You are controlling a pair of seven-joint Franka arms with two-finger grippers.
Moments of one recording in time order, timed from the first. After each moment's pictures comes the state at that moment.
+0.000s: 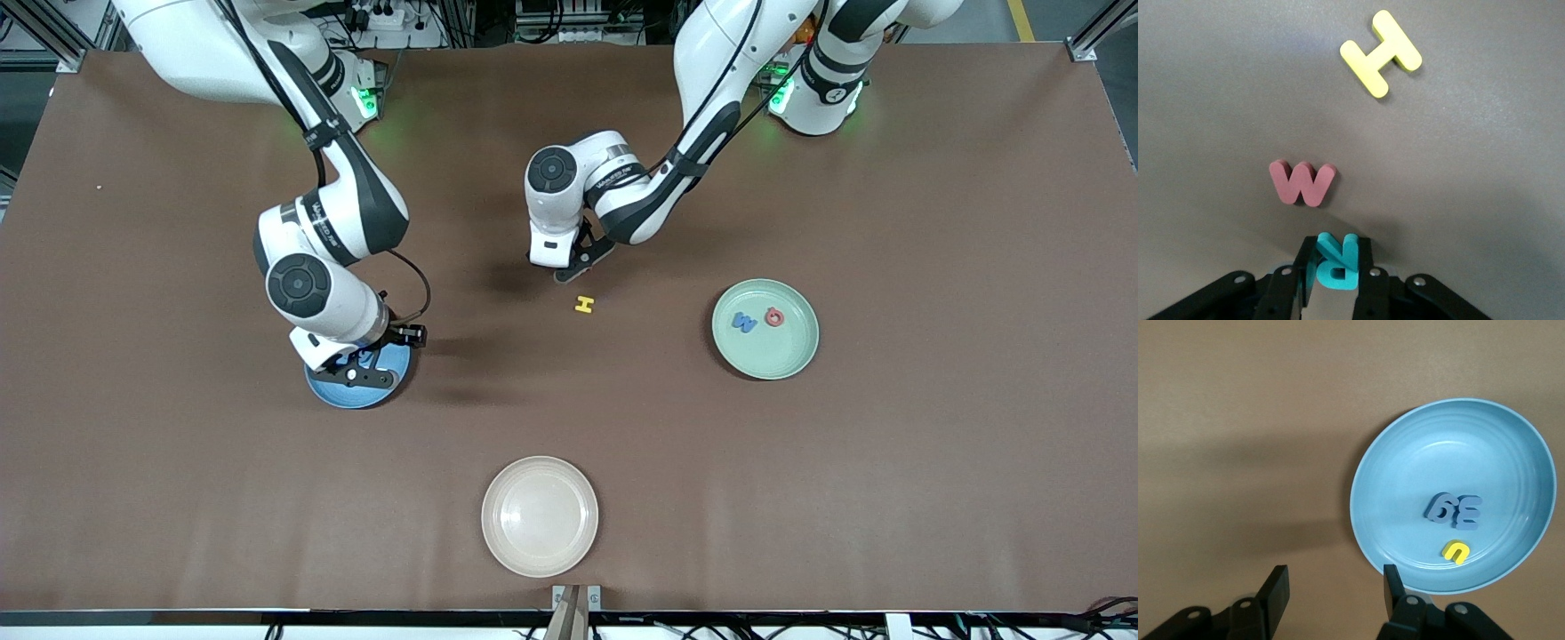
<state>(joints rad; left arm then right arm) -0.69 0.74 -0.33 -1.71 0.18 2.37 -1.70 0.22 0.44 0.17 -1.80 -0.04 2.12 0.53</state>
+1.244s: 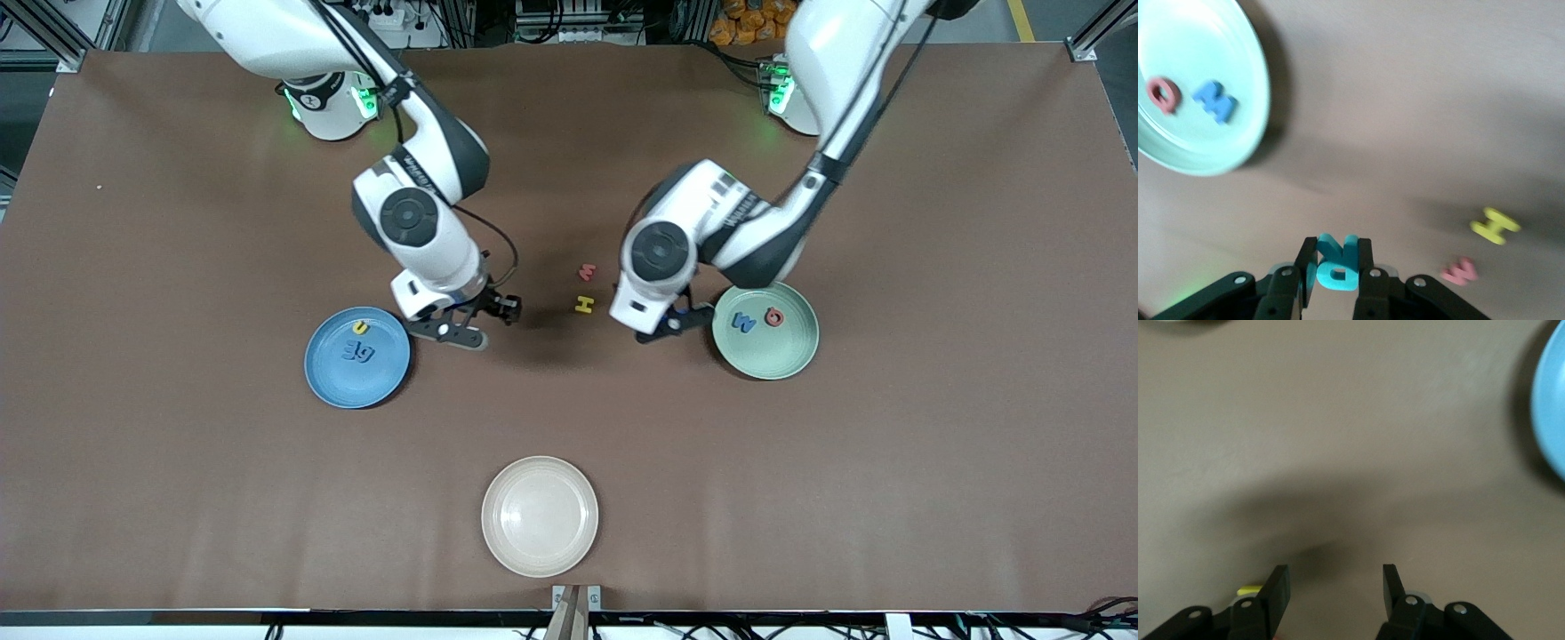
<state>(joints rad) -0.34 0.58 -0.34 -1.62 0.10 1.85 -0.94 0.35 0.48 0.32 -1.82 -0.05 2.33 0.98</state>
